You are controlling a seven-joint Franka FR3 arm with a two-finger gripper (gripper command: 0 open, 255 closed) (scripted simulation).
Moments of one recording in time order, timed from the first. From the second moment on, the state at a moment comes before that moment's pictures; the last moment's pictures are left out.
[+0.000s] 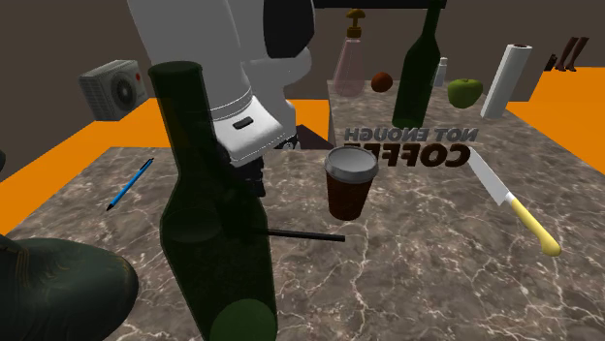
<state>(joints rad) 0.35 -0.28 -0.95 -2.40 -0.14 2.13 -1.44</state>
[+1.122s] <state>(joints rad) 0.40 -0.19 -1.01 -2.44 -0.06 2.24 -1.51</state>
